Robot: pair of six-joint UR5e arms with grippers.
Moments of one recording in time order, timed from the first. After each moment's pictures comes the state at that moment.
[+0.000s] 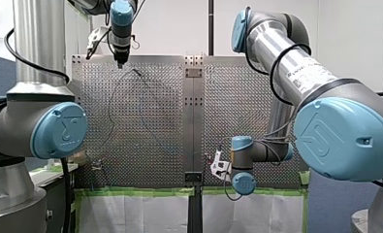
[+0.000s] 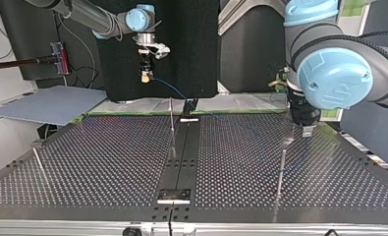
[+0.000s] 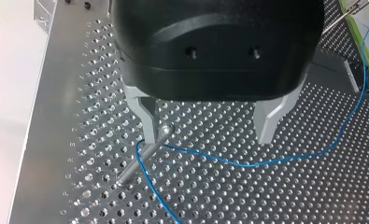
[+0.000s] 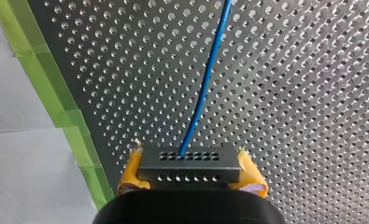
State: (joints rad) left arm -0.20 -1.54 -1.48 -3.70 -2.02 -1.59; right arm 2.15 -0.71 2.00 -1.24 1.83 1.81
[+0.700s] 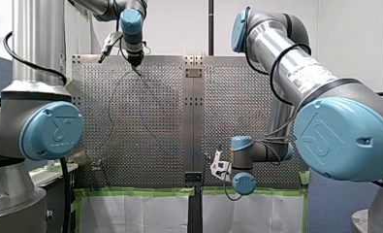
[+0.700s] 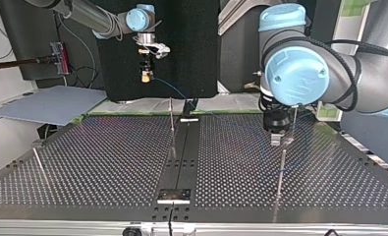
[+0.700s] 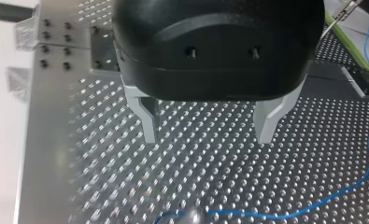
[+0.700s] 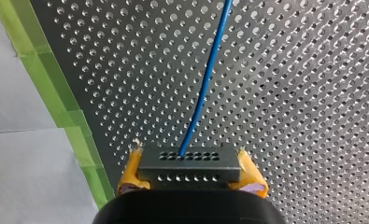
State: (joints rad) left arm -0.29 -1.60 -1.48 -3.54 -2.00 -1.42; right arm 2.16 -0.71 2.00 -1.24 1.83 1.81
